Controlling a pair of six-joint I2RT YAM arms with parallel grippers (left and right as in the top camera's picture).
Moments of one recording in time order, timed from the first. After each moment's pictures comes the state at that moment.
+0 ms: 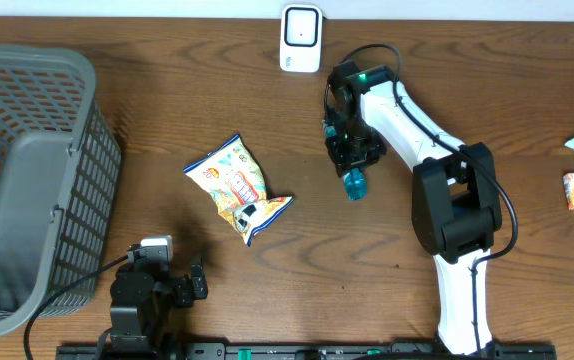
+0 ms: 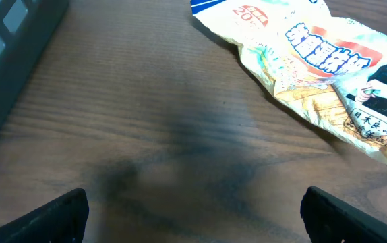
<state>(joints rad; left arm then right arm) -0.05 0.02 0.19 -0.83 0.02 -0.12 0.38 2.27 1.82 -1.25 -0.10 0.03</state>
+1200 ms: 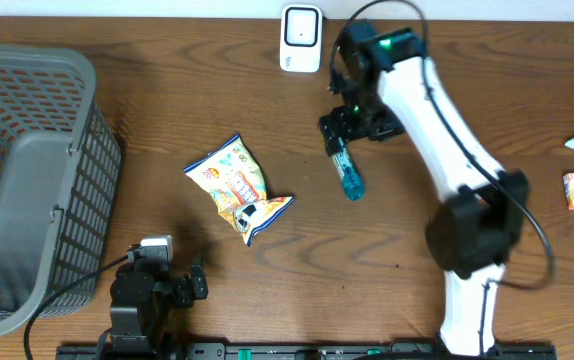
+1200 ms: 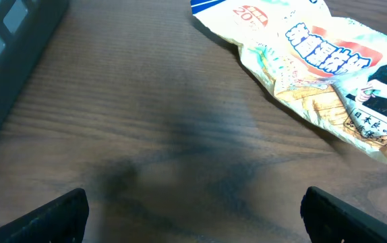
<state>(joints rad) -0.05 0.02 0.19 -0.83 0.02 -0.12 0.38 2.11 2.09 -1.51 -0.10 0.05</state>
